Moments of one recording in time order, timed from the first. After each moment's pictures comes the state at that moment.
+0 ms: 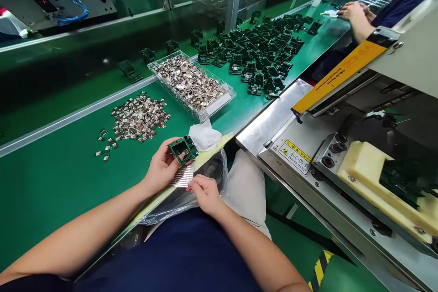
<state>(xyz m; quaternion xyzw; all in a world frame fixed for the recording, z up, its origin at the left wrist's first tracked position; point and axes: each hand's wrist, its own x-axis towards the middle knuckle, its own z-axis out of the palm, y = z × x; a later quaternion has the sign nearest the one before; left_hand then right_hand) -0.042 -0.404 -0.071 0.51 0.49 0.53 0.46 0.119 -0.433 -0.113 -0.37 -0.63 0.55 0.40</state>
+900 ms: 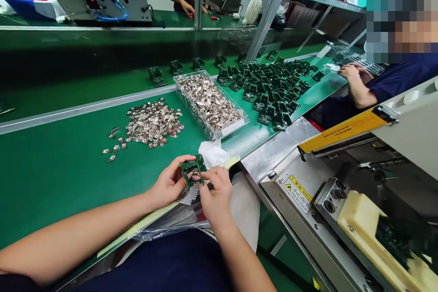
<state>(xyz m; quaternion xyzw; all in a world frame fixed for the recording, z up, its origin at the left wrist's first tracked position) -0.047 -0.411 -0.060 0.56 0.48 0.51 0.44 0.112 -0.393 -0.040 -0.46 -0.71 0.29 0.44</state>
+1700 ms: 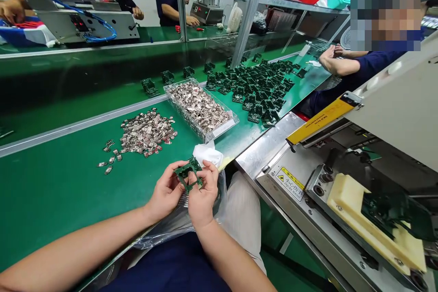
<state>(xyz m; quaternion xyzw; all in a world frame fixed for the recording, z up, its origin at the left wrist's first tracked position) -0.031 -0.419 -0.060 0.53 0.46 0.58 0.41 0.073 -0.406 -0.064 -0.49 -0.51 0.39 0.59</state>
